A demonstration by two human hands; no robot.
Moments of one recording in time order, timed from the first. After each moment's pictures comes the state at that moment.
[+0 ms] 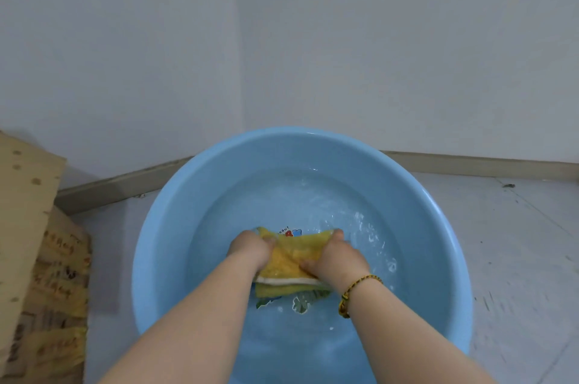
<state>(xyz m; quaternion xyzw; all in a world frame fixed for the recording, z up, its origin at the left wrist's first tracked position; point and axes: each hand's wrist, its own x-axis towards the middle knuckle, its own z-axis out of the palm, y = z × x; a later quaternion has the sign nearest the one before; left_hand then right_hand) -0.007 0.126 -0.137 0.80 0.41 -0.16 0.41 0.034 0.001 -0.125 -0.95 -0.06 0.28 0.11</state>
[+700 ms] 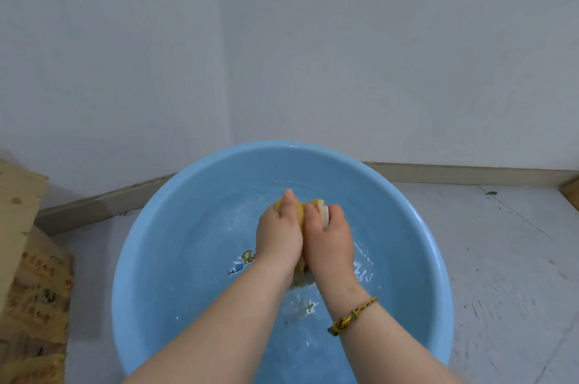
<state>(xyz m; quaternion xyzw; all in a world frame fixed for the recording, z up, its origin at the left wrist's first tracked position) 0.005 0.072 -0.070 0.65 0.34 0.15 0.67 0.014 0.013 -0.070 -0.82 -0.01 0.07 0.57</state>
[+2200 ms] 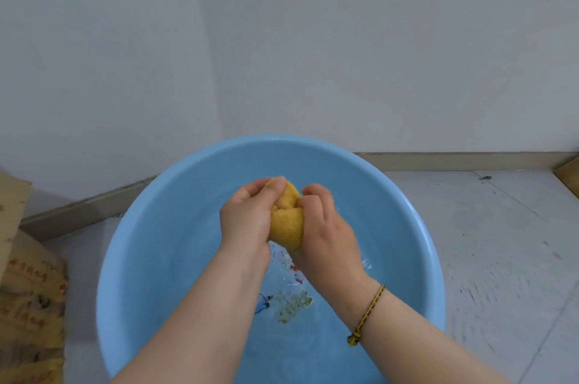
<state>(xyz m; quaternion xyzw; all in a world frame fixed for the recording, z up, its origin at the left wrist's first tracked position) 0.002 0.081 -0.054 0.47 0.34 0.18 0.79 0.020 -0.007 -0.083 -0.89 -0.32 -0.16 0.28</state>
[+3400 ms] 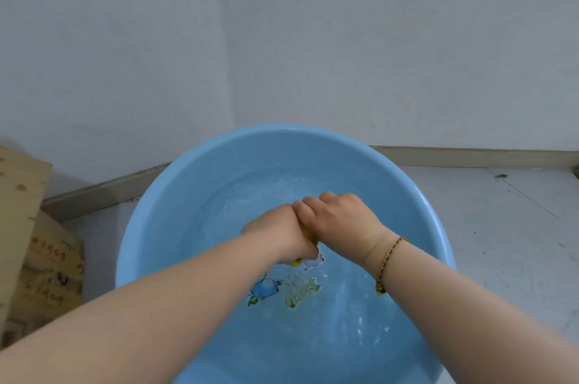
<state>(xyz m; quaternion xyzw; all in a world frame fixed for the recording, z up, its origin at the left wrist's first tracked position) 0.002 0.083 -0.067 0.93 0.16 -0.21 0.25 0.059 -0.016 -0.082 -0.79 -0.56 -0.25 -0.09</state>
